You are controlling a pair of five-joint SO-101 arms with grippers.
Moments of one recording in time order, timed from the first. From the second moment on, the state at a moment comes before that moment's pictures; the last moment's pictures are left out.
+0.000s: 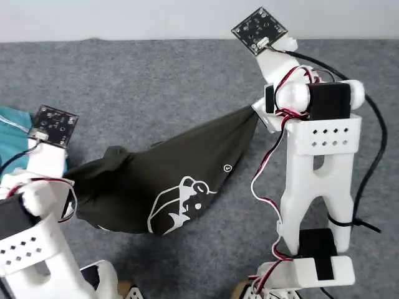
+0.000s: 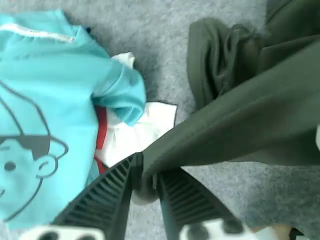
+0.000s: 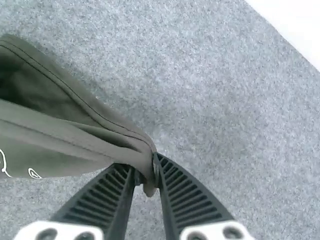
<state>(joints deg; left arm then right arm) -27.4 -47.9 24.0 99.4 -29.4 -7.2 -2.6 -34.1 100.6 32.7</state>
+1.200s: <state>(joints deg) -10.6 -48.6 -9.7 71.7 -29.5 -3.0 -25.1 -46.2 99.3 40.3</state>
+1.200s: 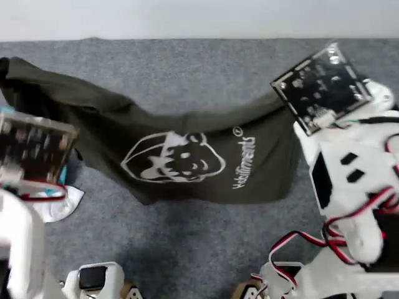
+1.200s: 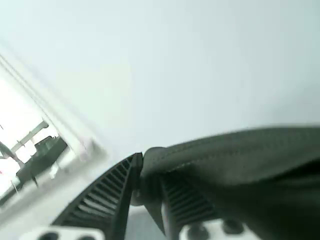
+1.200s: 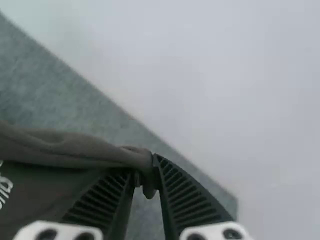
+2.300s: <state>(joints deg) -9.3 -38.8 -38.6 79.3 -35.2 8.4 -35.6 -44.3 81.1 43.1</state>
